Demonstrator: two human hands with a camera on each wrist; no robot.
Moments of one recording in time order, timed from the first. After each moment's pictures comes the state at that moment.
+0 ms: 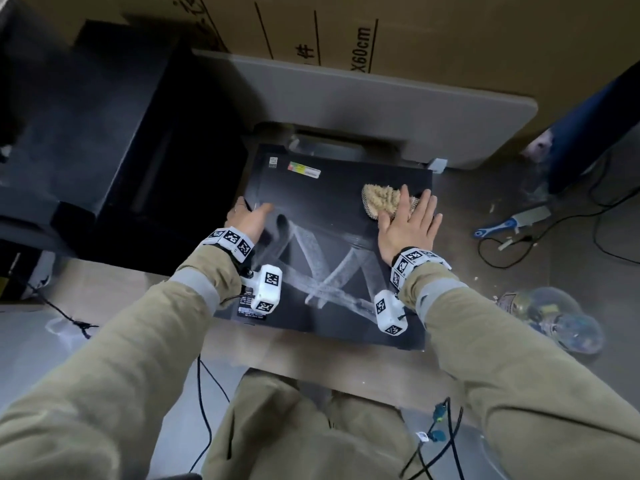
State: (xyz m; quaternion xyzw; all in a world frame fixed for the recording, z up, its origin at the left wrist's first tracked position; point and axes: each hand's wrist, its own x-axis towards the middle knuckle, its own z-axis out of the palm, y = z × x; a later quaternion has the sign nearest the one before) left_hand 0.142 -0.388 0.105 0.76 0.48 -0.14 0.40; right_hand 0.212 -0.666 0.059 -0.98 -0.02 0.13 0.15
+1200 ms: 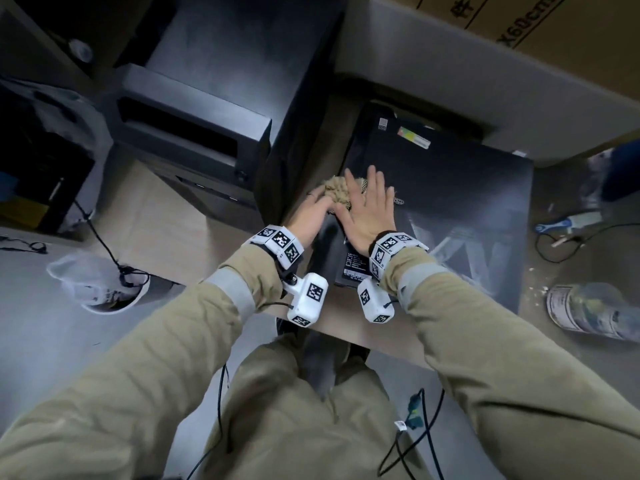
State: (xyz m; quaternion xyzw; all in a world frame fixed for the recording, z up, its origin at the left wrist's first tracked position) left_hand 0.044 -0.303 0.038 0.59 0.36 -0.15 0.71; right_hand 0.093 -0.440 0.066 -0.94 -0.26 0.20 0.09
